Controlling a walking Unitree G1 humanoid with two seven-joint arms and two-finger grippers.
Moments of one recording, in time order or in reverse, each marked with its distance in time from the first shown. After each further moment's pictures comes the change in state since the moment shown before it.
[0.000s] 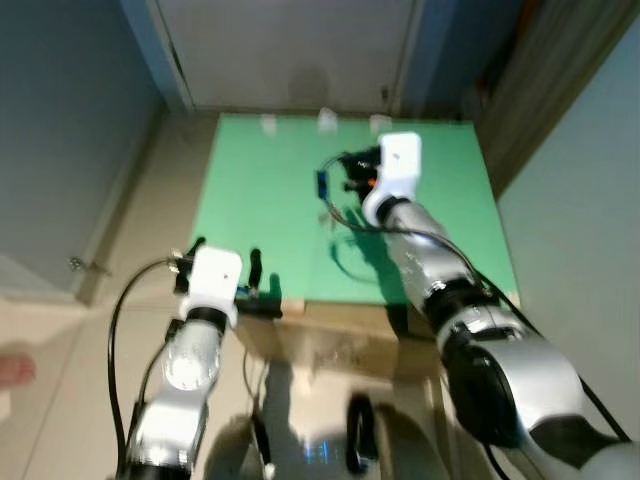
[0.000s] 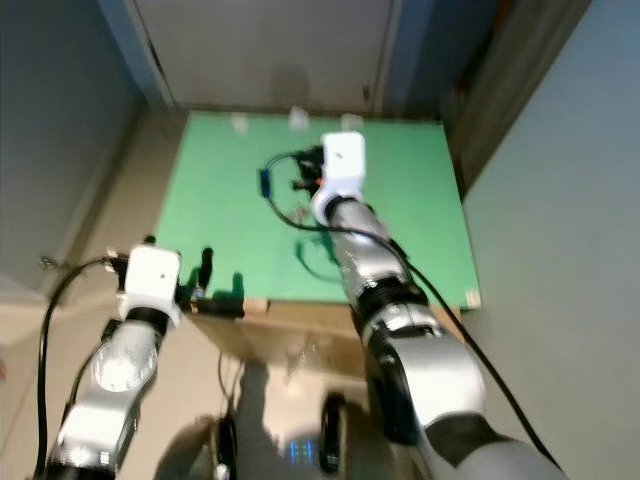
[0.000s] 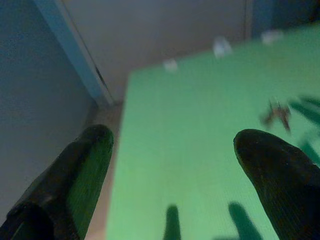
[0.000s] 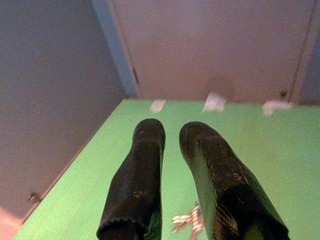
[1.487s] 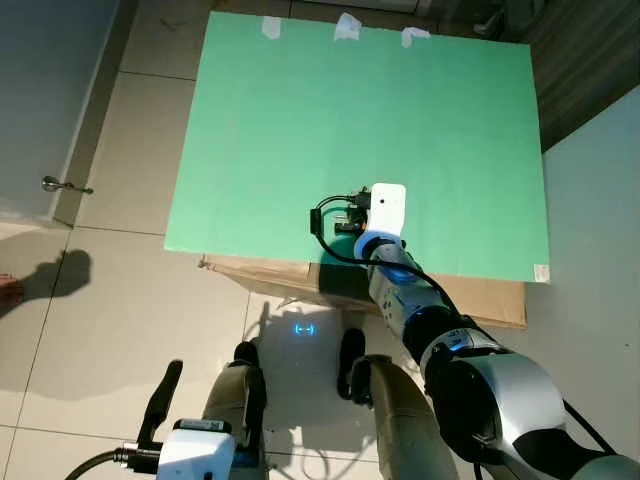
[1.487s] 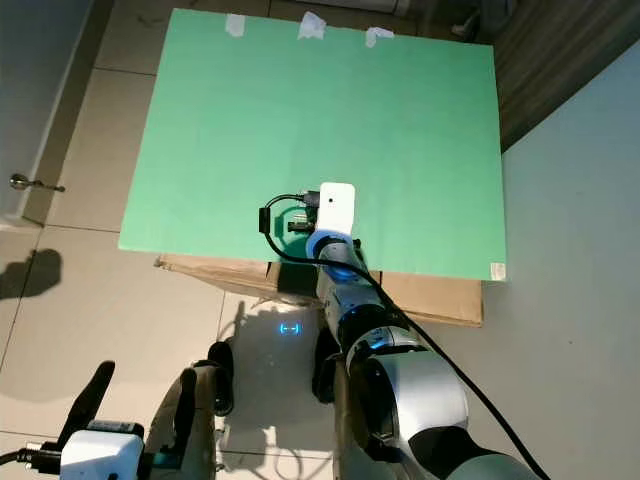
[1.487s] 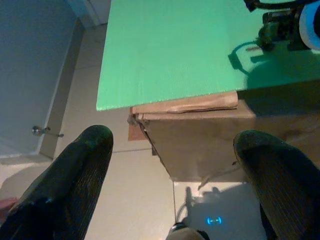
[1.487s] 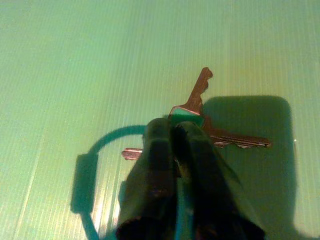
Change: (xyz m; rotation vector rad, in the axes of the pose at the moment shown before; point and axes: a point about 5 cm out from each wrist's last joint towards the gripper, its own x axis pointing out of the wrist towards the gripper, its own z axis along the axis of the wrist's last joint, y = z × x) left arm -0.188 -0.034 0.018 -0.006 0.048 0.022; right arm -0.012 0.027 -0.054 0.093 0.231 -0.188
